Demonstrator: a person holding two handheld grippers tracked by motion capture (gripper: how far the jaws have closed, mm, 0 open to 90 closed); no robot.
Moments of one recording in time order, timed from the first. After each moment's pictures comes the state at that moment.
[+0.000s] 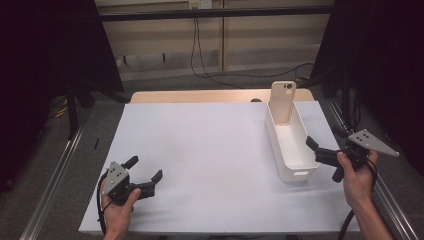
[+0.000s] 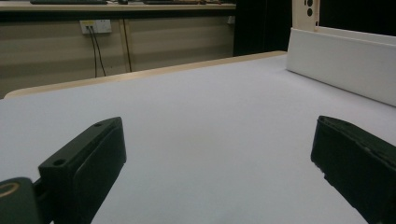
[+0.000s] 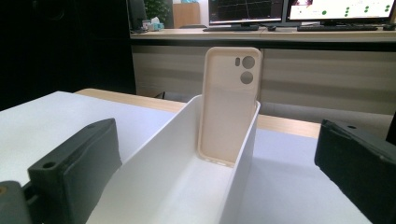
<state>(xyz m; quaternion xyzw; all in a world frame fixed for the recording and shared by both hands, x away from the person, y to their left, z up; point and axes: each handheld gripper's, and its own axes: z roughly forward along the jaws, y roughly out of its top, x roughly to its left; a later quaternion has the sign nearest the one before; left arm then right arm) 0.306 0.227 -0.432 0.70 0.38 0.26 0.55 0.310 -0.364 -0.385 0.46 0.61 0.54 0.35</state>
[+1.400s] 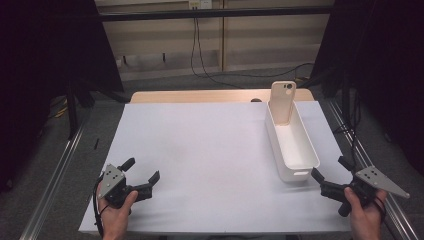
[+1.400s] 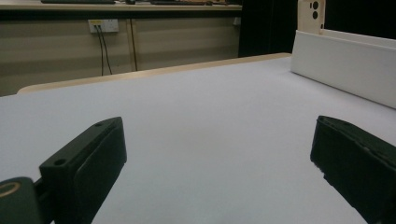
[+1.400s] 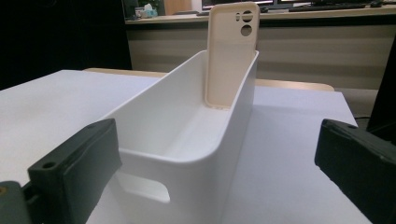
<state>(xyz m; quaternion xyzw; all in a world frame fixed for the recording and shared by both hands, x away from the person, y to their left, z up) 0.298 0.232 -0.430 0.69 0.39 0.26 0.55 0.235 -0.362 -0.419 0.49 0.61 0.52 0.34</state>
